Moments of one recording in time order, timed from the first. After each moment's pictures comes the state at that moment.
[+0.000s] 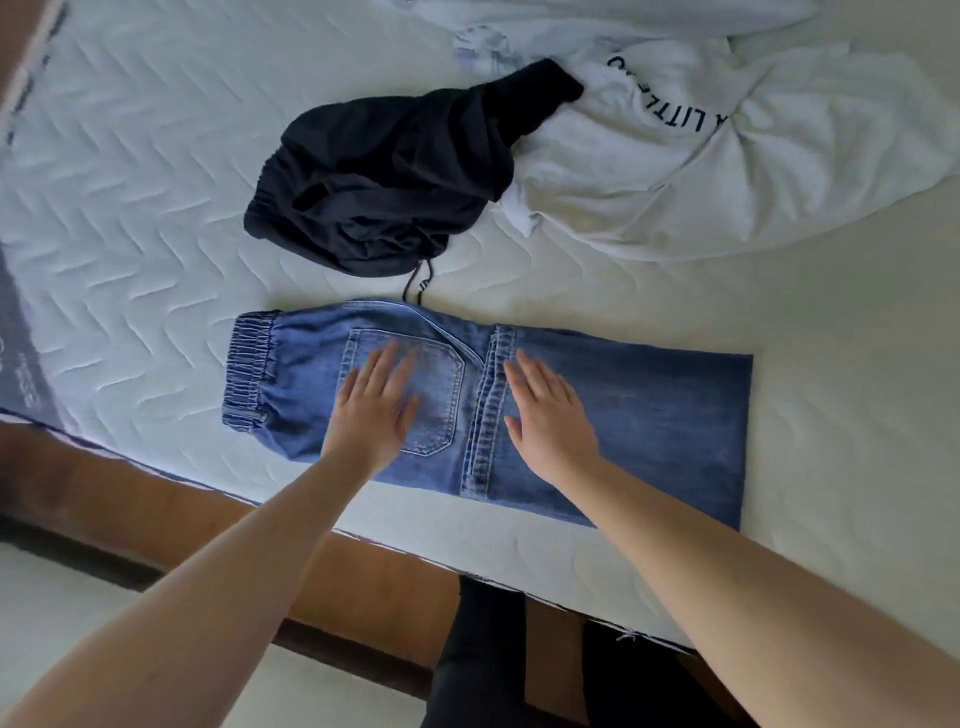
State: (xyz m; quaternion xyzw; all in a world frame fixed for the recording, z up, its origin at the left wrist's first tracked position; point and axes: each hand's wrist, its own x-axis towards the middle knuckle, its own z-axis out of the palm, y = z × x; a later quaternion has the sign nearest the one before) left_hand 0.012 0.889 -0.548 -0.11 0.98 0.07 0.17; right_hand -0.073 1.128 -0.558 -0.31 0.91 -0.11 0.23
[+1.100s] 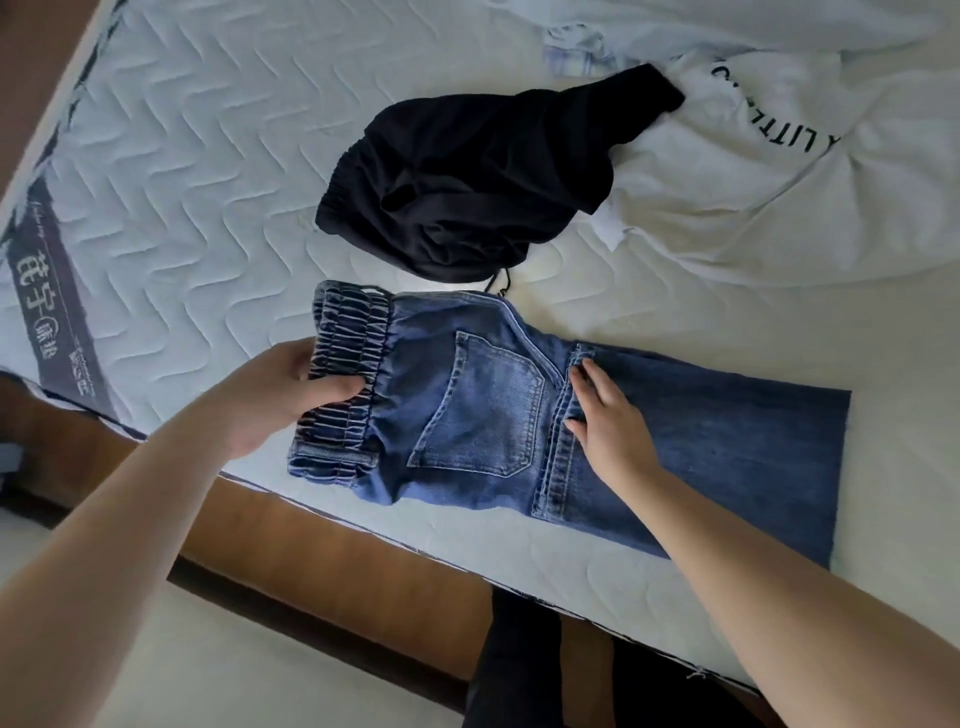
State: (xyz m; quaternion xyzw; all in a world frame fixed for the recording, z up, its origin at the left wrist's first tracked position) left_hand 0.014 0.748 -0.410 -0.29 0.73 0.56 0.25; right_hand -0.086 1.089 -0.576 -0.26 0.93 -0.13 0.25
